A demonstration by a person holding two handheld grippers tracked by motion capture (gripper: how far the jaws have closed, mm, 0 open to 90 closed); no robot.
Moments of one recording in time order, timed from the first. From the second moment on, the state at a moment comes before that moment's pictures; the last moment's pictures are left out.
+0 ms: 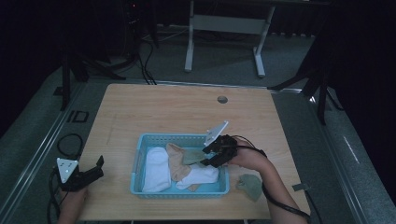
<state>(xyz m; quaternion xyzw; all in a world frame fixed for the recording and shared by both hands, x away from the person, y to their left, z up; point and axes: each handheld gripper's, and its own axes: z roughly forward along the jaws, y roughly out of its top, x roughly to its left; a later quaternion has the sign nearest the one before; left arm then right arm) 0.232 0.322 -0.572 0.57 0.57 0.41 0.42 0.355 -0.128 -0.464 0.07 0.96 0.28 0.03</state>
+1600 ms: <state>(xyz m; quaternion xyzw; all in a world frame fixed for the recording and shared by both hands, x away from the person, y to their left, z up) 0.232 0.322 -0.572 0.57 0.57 0.41 0.42 0.357 -0.106 -0.450 0.03 0.96 0.26 0.06</state>
